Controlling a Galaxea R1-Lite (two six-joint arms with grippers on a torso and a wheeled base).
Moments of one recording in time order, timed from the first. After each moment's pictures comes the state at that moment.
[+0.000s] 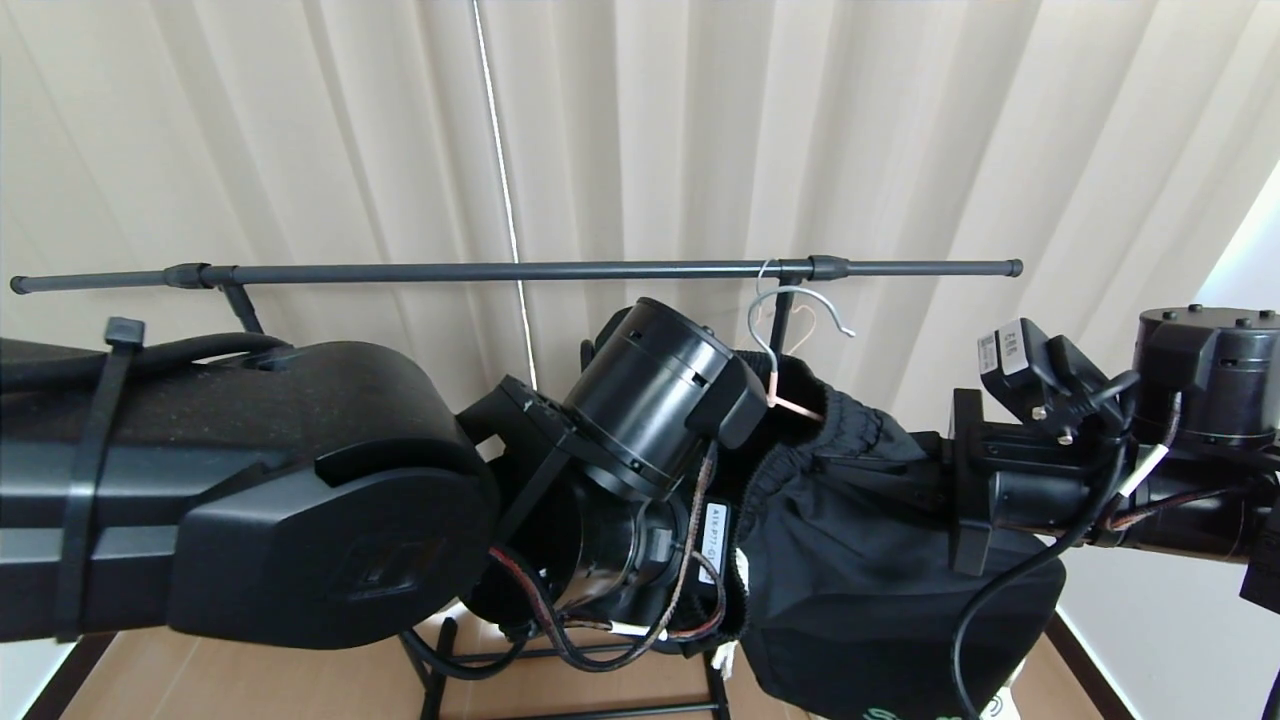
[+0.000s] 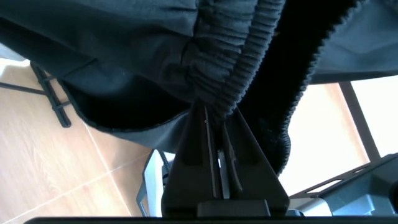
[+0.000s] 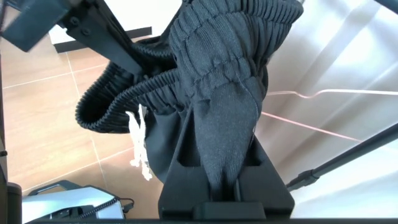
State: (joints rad) left arm -0.94 1.85 -1.35 0.34 0.29 -0.50; right arm 0.37 1.57 -0.66 -0.61 0.69 -0.34
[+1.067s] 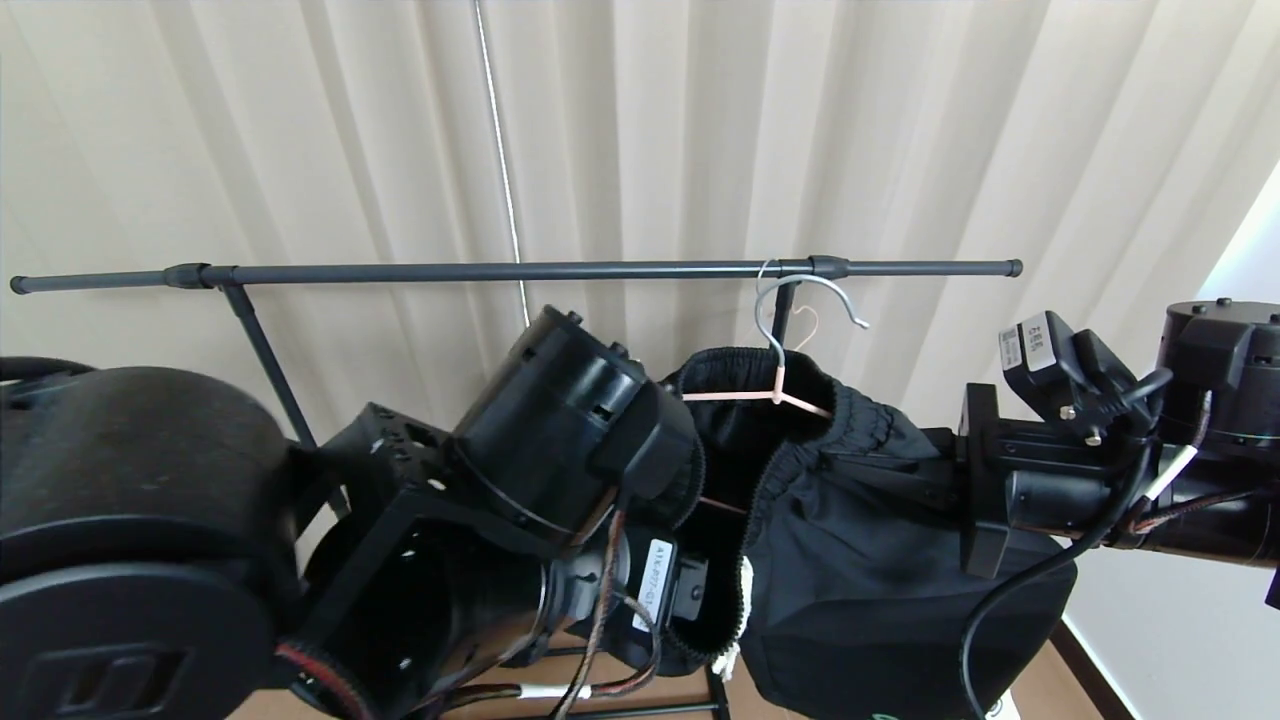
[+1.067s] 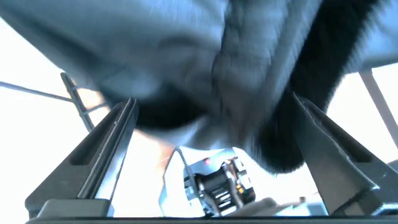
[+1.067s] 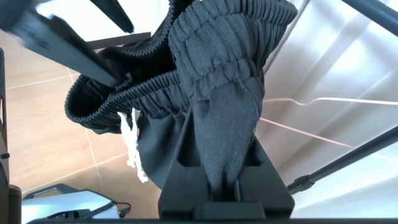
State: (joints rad) left arm -0.98 1.68 -1.19 0.32 0.37 -0.39; right arm 0.37 1.54 -0.65 -0.61 0.69 -0.34
